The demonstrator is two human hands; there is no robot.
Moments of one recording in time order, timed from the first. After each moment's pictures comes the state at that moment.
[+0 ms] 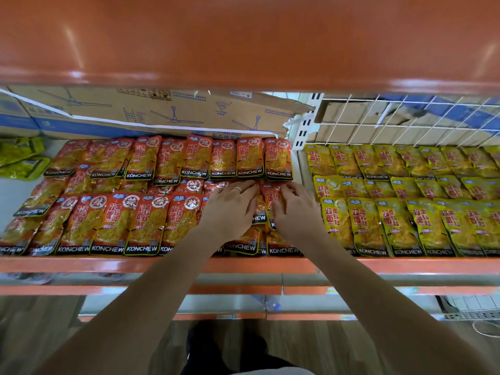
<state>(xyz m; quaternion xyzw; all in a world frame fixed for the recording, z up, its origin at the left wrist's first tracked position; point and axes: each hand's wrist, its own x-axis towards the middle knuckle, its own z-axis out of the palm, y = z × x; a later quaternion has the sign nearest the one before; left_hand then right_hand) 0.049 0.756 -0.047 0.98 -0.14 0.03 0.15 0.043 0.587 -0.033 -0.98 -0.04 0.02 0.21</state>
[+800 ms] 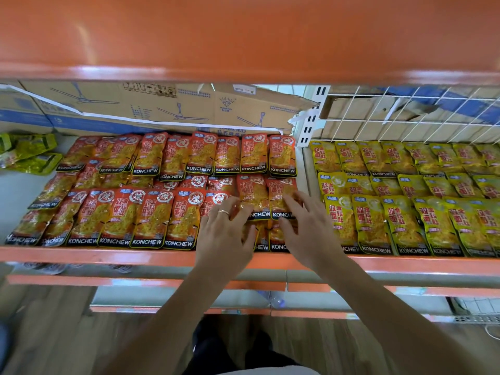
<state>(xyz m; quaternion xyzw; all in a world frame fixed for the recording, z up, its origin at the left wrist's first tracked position) -0.027 0.749 -0.049 0.98 -0.02 0.07 0.18 0.007 0.565 -0.038 -0.96 -0.09 0.01 0.25</state>
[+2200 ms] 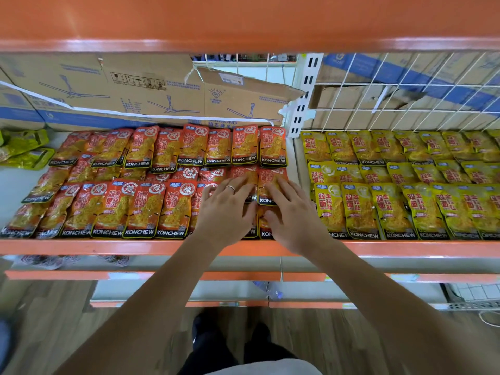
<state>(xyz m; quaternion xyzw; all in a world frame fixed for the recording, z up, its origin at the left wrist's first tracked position) 0.007 0.738 -0.039 0.99 -0.06 0.02 0.12 0.010 0.564 -0.043 -0.96 -0.15 0.03 0.23</state>
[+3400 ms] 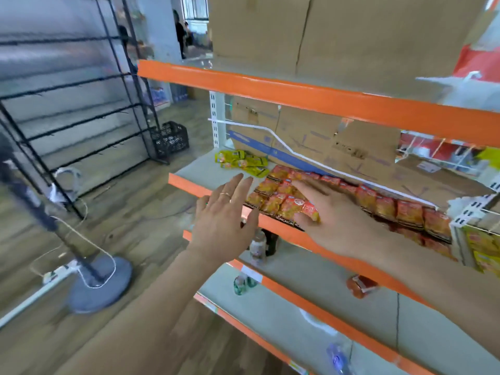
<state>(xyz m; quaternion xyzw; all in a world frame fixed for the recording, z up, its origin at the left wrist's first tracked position) -0.275 1.004 0.095 0.95 0.18 0.24 0.10 -0.154 0.821 0.144 -0.88 -0.45 -0.02 0.15</state>
